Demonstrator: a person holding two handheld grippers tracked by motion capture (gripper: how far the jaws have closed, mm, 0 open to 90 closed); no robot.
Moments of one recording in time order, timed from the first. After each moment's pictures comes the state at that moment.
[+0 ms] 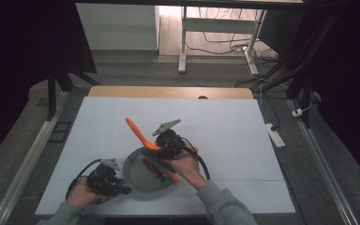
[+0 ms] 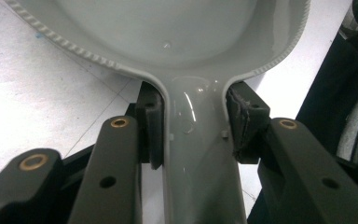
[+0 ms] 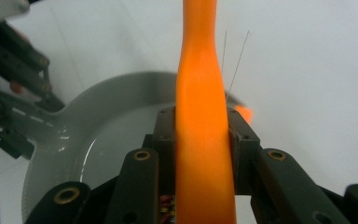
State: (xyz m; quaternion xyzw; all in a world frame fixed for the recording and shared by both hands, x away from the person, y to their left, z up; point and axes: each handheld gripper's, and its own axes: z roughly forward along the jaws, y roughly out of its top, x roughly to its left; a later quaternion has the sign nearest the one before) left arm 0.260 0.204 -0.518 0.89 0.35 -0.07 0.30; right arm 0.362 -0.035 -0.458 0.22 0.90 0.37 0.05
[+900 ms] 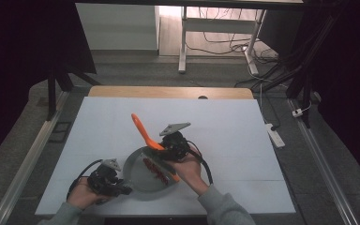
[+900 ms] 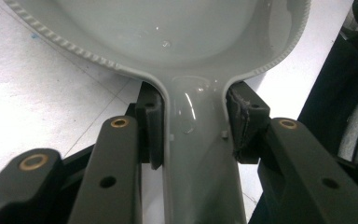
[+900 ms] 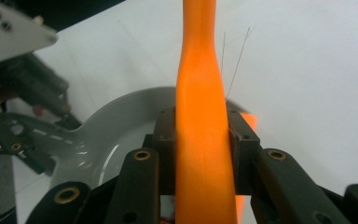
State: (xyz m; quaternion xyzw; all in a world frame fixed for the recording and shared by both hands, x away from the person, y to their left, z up) left arm 0.259 0.202 -0.520 0.89 0.35 -0.07 0.30; right arm 0.352 -0.051 -0.457 0.26 0.87 0.42 0.05
